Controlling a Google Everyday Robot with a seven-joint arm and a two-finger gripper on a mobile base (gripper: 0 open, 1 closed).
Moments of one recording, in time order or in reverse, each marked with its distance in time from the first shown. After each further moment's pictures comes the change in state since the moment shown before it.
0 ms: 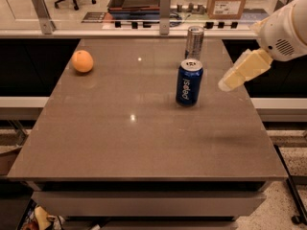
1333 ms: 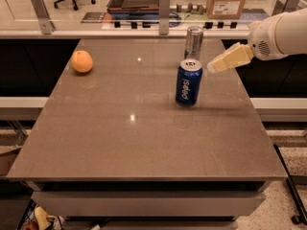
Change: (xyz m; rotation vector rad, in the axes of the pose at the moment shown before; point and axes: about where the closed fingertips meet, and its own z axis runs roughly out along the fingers) arm -0.002 -0.069 0.059 0.136 -0.206 0.185
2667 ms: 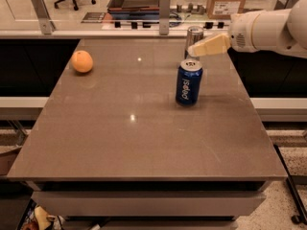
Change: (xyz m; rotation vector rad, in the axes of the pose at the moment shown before) arm -0.046 -0.007 0.051 -0.007 -0.203 0.066
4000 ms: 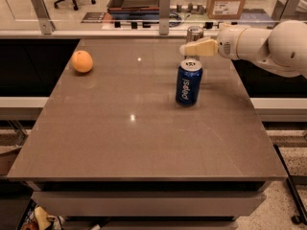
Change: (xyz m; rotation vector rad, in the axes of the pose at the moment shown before) arm 0.014 -0.013 0.061 -0.048 -0.168 0.127
